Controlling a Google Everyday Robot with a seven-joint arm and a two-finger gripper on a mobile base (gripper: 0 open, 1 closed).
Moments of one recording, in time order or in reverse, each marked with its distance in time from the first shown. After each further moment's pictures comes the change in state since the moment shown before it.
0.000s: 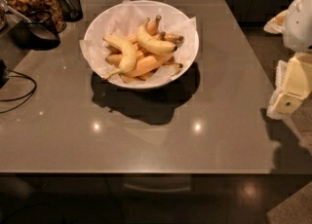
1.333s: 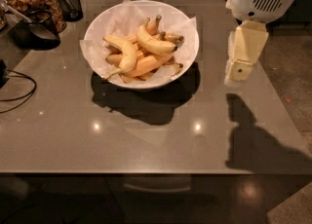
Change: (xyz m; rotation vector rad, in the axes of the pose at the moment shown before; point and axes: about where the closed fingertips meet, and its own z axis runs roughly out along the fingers) arm -0.074 -0.037 0.002 0.017 0.064 -0.062
